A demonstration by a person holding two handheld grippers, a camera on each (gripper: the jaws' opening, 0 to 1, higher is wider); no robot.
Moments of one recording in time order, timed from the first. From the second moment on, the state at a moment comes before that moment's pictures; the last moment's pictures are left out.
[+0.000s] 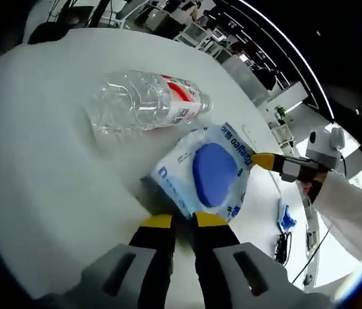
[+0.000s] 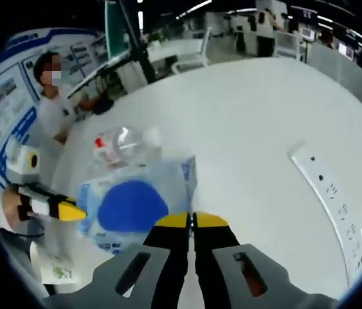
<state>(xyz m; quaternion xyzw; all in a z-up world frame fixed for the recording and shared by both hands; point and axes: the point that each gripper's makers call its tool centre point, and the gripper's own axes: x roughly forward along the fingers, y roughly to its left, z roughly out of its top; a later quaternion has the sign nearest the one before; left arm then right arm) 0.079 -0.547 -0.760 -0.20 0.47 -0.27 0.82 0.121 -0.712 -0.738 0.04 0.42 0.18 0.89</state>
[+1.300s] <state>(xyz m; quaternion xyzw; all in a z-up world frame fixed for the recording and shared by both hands) 0.129 -0.651 -0.649 -0.05 0.37 -0.49 0.79 -0.020 -0.756 -0.648 0.24 0.25 -0.02 0.94</state>
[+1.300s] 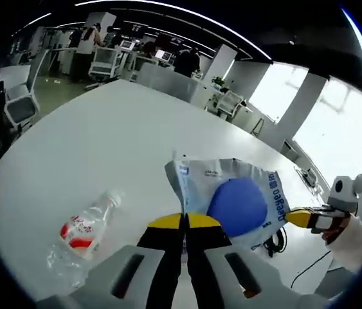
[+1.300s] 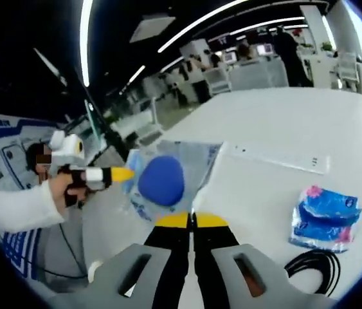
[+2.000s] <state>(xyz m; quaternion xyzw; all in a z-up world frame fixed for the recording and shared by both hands) 0.130 -0.720 -0.656 0.03 0.37 -0.56 0.74 -0.030 -0.805 -0.674 0.28 0.26 -0.08 0.92</state>
